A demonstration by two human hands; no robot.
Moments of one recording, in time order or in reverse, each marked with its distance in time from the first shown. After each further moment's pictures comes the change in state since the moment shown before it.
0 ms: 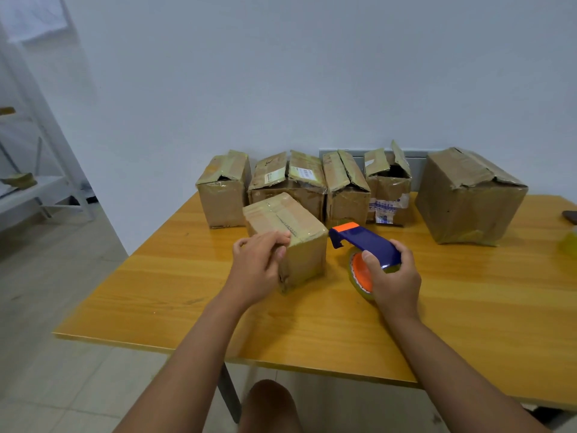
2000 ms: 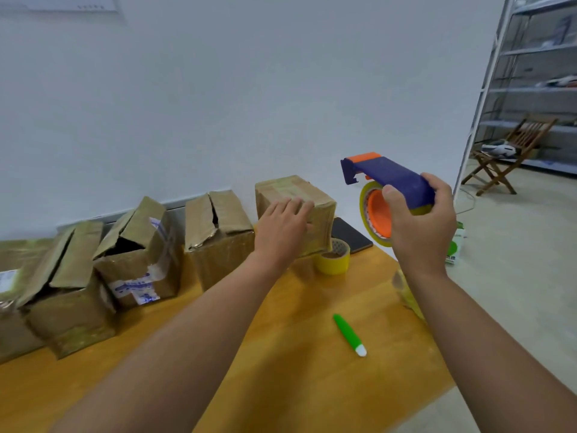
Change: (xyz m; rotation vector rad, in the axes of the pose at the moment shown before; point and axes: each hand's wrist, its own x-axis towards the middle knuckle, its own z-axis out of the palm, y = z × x) left_hand 0.216 0.370 0.350 0.303 -0.045 0.716; right_hand 0.218 0.012 -0.393 -0.038 0.695 -0.193
